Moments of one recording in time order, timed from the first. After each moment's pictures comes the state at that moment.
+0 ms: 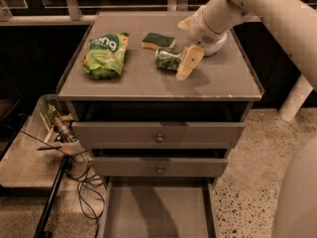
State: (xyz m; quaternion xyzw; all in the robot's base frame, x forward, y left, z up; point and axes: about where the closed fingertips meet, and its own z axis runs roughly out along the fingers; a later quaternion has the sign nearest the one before) arm 0.706 -0.093 0.897 -0.66 0.67 0.03 0.33
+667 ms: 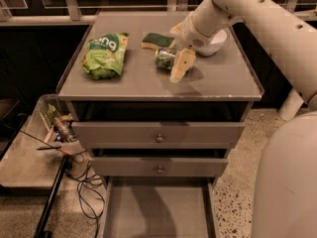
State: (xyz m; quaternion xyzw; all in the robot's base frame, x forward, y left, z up) arm 0.721 -0.076 0.873 -0.67 0.67 0.05 0.31
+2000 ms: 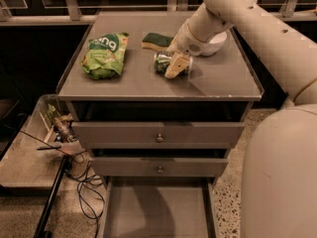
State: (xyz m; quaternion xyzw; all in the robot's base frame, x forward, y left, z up) arm 0.729 -0.070 0.846 -0.67 0.68 0.06 0.29
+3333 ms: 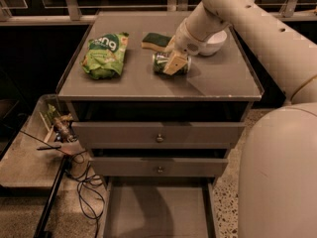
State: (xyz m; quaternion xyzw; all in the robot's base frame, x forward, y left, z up) arm 0.728 -0.066 0.849 -0.67 0.68 0.07 0.29
